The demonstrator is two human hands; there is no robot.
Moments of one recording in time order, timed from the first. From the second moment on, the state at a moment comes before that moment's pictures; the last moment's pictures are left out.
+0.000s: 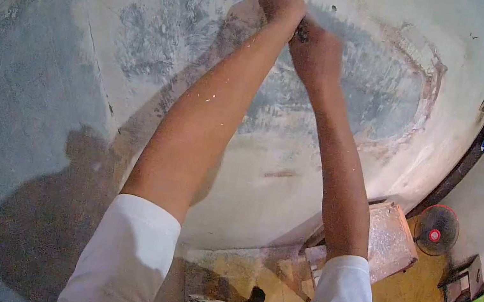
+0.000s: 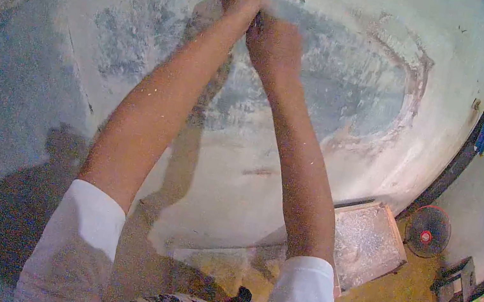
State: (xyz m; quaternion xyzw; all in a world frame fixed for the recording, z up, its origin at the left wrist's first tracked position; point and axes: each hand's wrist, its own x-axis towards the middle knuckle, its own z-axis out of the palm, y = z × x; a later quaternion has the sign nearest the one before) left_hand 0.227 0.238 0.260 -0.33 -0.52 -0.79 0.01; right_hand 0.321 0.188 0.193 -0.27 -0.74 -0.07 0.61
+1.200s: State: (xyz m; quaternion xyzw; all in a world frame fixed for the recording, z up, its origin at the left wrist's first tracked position) left_hand 0.219 0.214 0.213 -0.55 -0.44 -0.50 0.50; right_hand 0.425 0.257 0.291 -0.13 -0.85 -0.40 0.33
